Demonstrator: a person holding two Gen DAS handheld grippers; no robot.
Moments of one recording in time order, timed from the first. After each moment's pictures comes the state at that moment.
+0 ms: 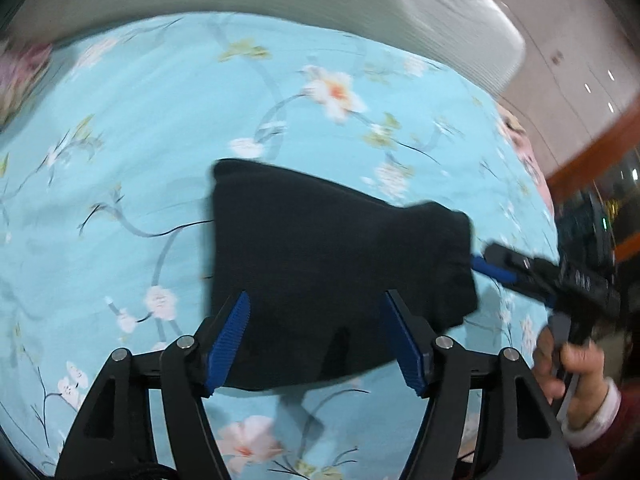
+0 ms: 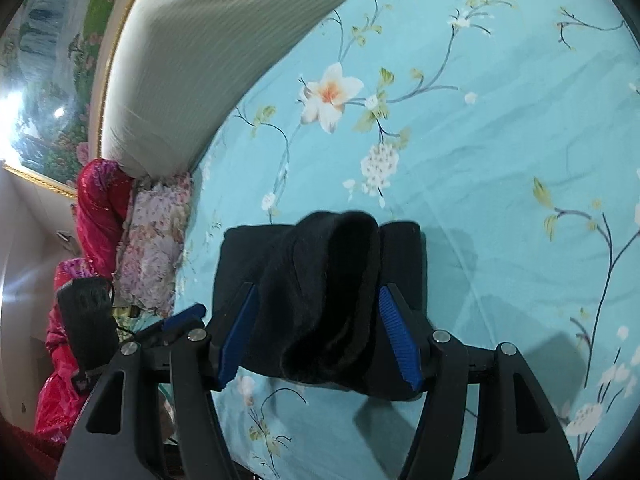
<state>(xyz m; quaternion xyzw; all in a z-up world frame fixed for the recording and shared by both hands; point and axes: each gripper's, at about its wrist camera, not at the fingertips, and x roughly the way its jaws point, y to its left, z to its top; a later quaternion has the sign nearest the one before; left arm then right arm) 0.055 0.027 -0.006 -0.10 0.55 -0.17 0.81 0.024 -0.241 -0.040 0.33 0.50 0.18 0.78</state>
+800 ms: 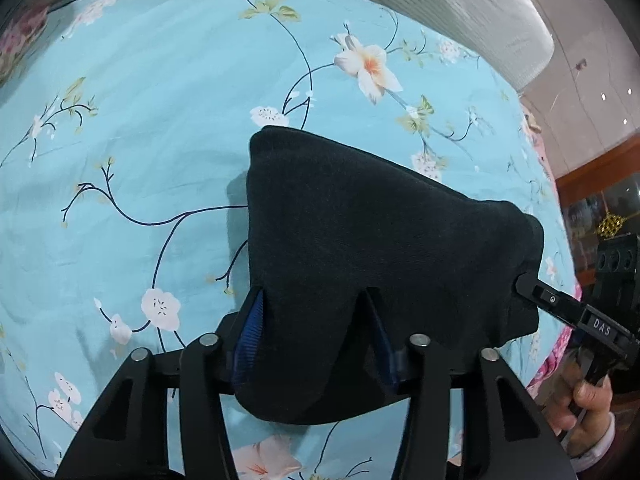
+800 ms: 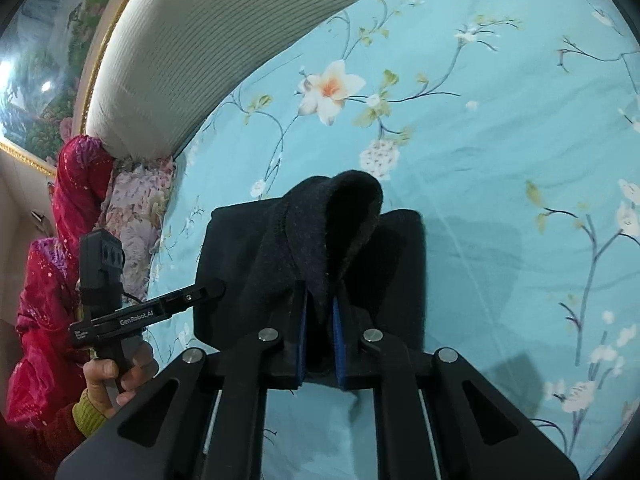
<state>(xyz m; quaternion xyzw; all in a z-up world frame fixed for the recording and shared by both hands) 0.081 0.028 -0.042 -0.10 0.59 -0.16 0.78 0.014 -0.228 -0.026 0.28 0.51 0.15 0.80</state>
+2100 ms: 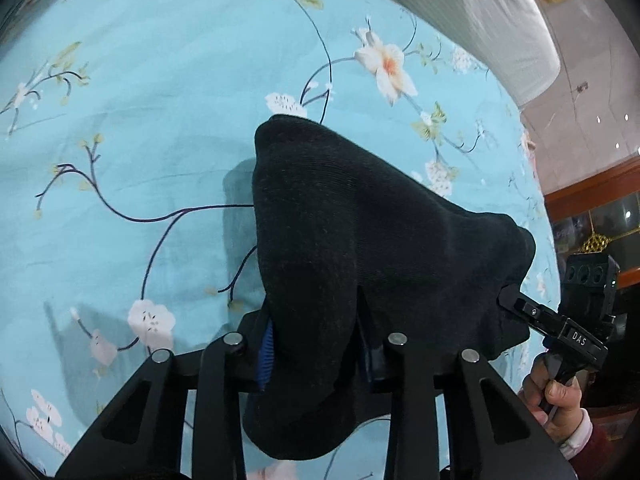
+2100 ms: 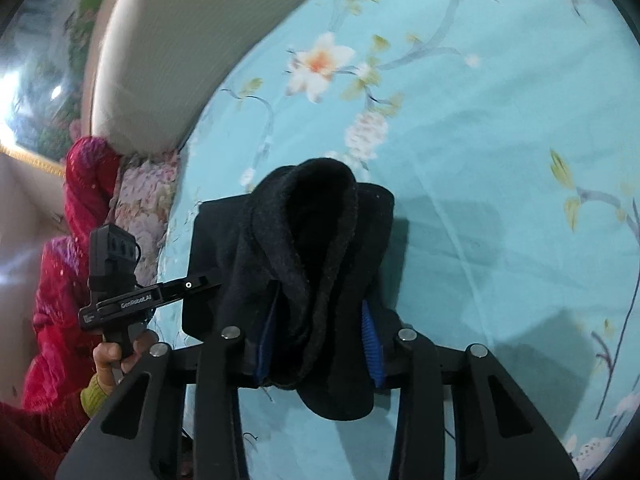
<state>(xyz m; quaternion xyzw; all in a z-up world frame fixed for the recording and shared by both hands) 0.096 0.044 -0.066 -0.16 0.59 -0.17 0.77 0.031 -0.233 -0.066 0.30 0.51 0.20 0.78</state>
